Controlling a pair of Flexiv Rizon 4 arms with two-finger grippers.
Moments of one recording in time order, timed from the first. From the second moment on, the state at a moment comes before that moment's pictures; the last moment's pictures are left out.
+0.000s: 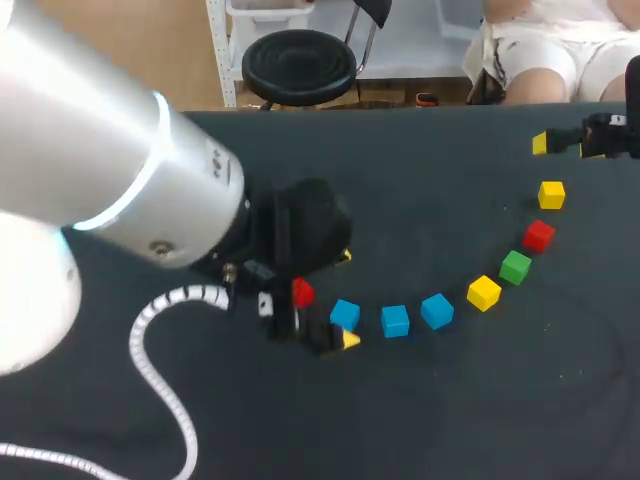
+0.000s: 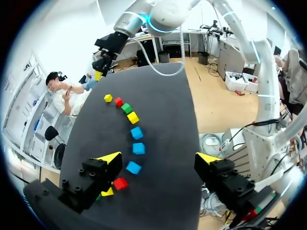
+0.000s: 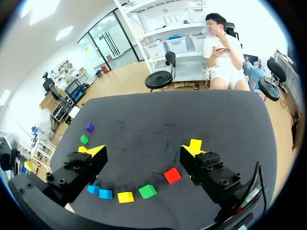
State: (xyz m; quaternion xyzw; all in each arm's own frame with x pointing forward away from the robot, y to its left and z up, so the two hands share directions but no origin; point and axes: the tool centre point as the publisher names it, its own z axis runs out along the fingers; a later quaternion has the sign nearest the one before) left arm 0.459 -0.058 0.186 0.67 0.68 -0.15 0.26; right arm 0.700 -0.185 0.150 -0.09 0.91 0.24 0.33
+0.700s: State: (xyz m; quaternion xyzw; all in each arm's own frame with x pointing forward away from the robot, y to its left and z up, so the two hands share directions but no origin) left arm 0.546 -0.017 0.177 0.68 0.66 -0.18 0.27; right arm 0.700 -0.185 0.150 -0.09 0.91 0.24 0.33
